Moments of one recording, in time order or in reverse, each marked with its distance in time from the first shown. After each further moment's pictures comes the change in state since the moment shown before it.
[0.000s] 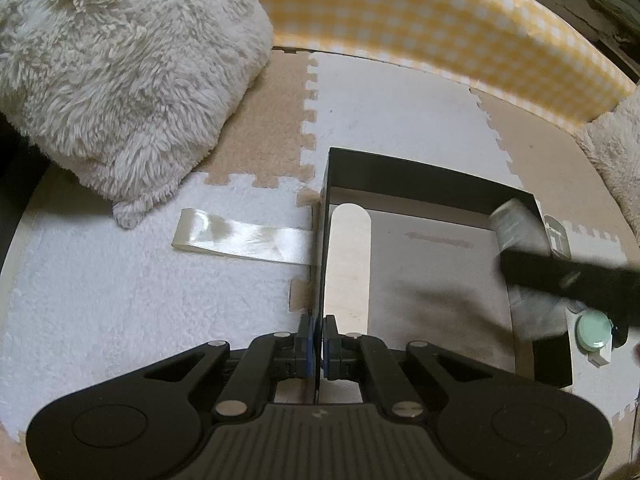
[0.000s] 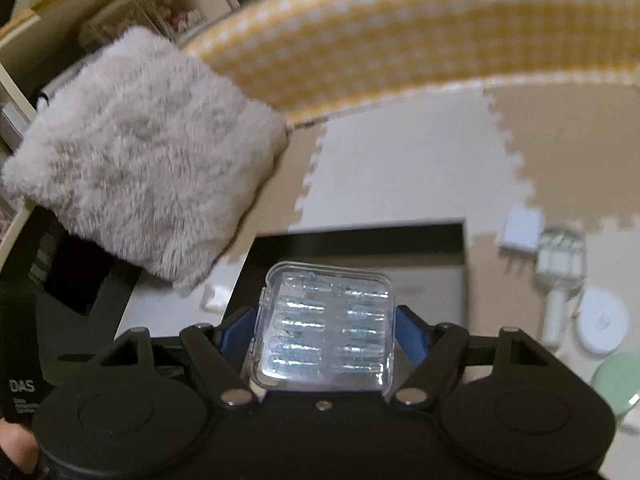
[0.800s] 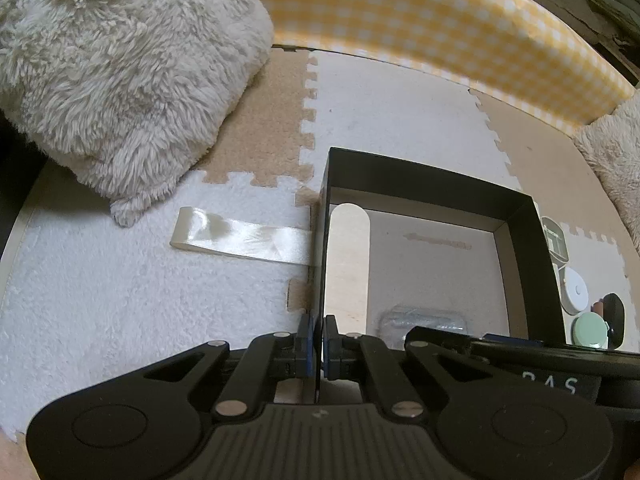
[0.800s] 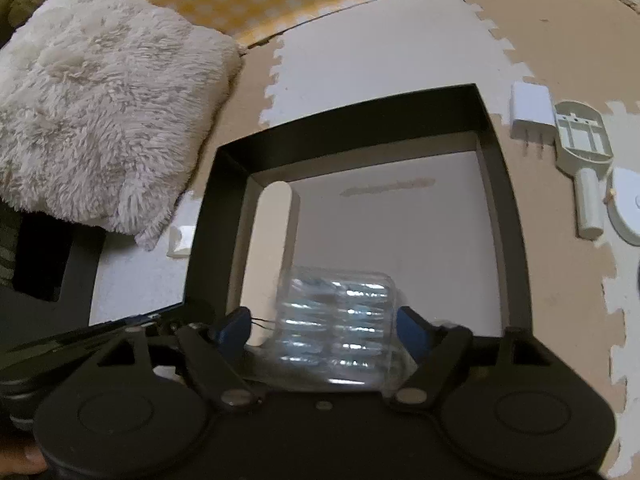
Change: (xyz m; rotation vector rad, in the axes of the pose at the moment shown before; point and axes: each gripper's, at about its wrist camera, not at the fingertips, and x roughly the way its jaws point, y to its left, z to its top) left arm 0.000 0.002 0.000 -0.009 0.004 -0.014; right arm 0.045 0.005 -0.030 0.150 0.184 -0.086
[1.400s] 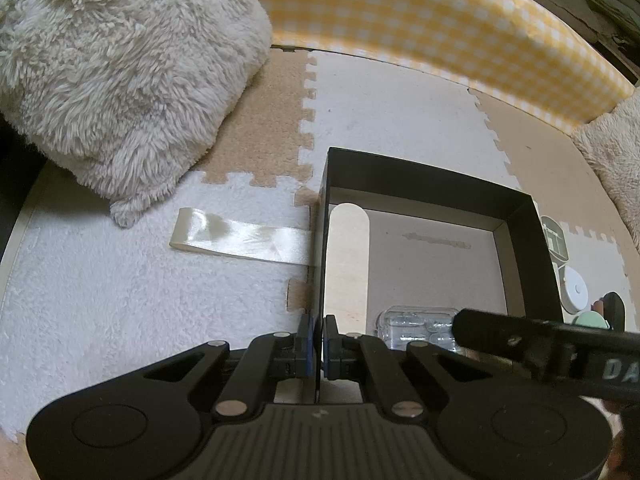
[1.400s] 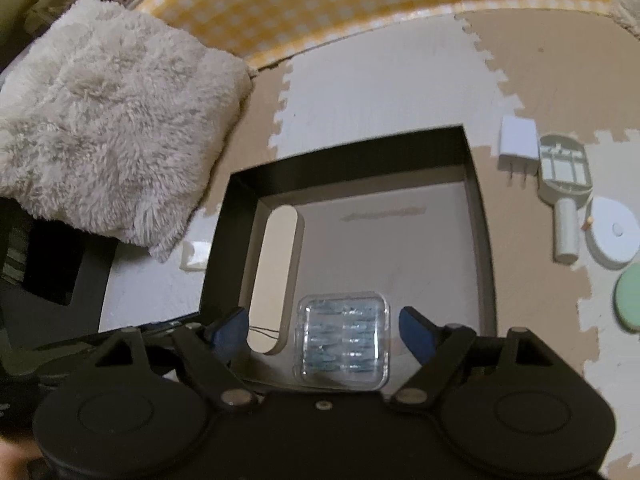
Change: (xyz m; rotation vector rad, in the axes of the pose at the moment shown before) left arm 0.000 0.000 0.000 0.000 0.000 0.000; right arm -0.031 -0.001 0.006 -0.038 -0.054 0.009
